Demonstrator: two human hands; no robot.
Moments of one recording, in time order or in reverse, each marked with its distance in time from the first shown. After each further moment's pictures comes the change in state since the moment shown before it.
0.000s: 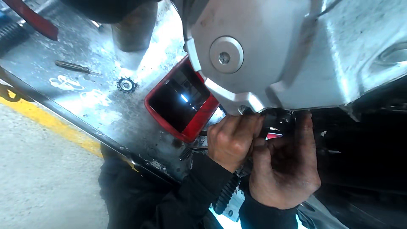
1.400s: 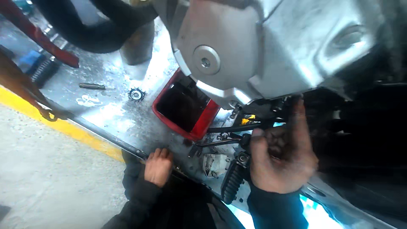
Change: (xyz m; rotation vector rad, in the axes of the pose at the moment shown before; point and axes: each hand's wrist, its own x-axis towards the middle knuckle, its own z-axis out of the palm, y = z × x) left_hand -0.119 -0.142 -0.171 0.798 -0.972 -0.059; right_hand -0.005 0.000 0.001 -0.024 0.029 0.087
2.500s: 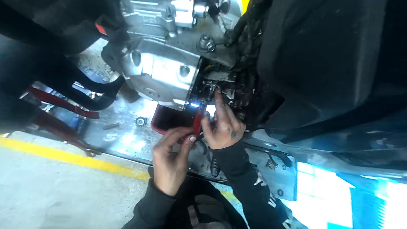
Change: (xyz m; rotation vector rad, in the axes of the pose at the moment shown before) left_hand 0.034 0.110 -0.211 -0.921 0.349 0.213; right_hand 0.004 -0.009 0.022 -0.256 0.245 -0.011
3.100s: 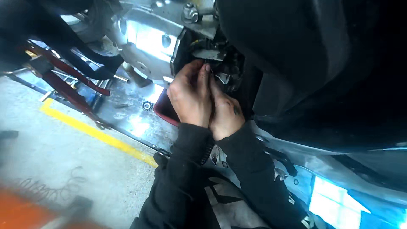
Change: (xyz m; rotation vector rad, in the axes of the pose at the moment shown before) left_hand 0.081 0.027 0.105 0.219 0.459 0.023; right_hand 0.029 0.025 -0.051 0.359 -0.573 0.030
